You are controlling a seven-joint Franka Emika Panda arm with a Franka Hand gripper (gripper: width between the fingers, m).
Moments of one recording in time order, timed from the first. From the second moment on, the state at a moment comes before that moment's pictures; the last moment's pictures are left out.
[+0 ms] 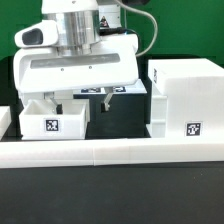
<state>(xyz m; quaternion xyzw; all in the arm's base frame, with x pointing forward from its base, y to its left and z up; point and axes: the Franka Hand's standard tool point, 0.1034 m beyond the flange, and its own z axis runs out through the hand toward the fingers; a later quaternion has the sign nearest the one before) 0.537 -0.074 0.019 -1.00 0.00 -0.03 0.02</state>
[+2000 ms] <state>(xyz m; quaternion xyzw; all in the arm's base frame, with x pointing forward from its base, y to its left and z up) 0.529 -0.064 0.023 -1.00 -0.07 -0.02 0.02</state>
